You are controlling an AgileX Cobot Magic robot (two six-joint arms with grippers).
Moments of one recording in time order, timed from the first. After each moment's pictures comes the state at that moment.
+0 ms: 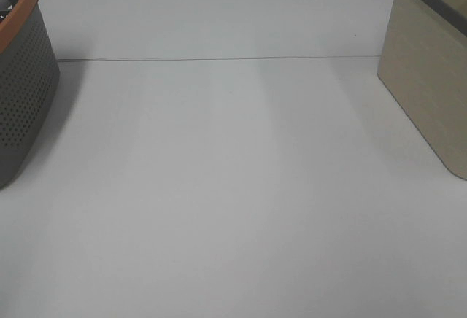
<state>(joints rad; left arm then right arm) 0.05 0.00 -0.51 0.01 1.05 -0.02 0.23 0.00 -0.50 -0.06 1.05 -0.03</state>
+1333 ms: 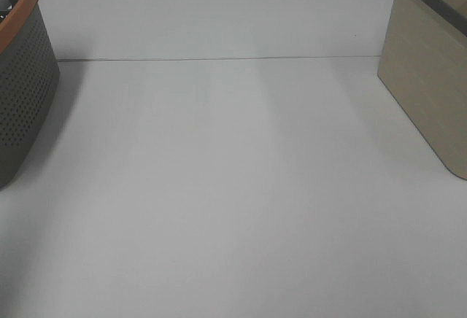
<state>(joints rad) 0.05 0.77 -0.96 0.02 1.08 0.22 0.23 0.00 -0.50 -0.06 1.05 -0.03</state>
